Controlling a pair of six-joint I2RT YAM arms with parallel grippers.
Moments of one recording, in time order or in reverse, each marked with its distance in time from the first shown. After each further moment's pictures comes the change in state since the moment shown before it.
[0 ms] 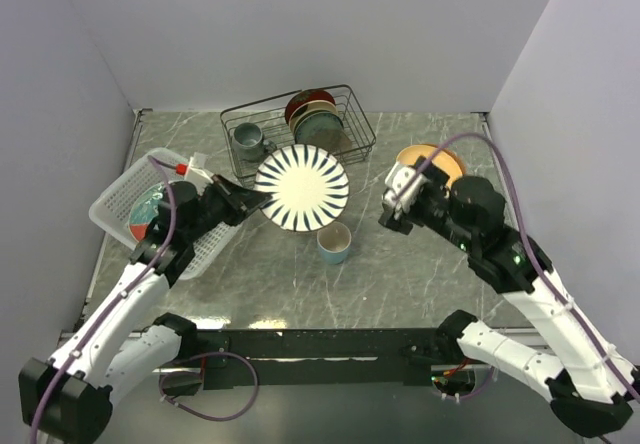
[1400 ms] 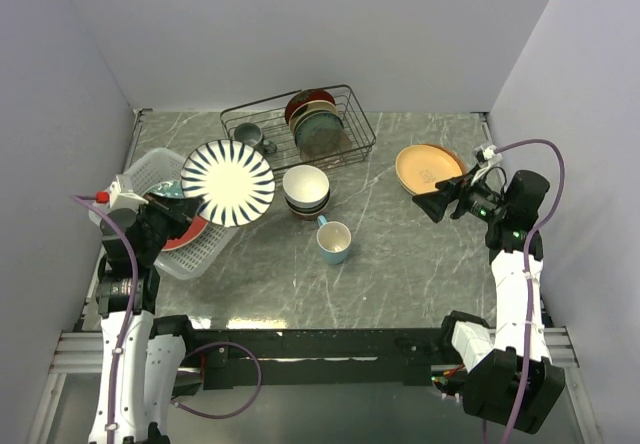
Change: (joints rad) left arm 0.508 -0.338 -0.041 -0.290 0.034 0.230; right arm -0.988 0.126 -0.335 0.385 -1.039 0.664
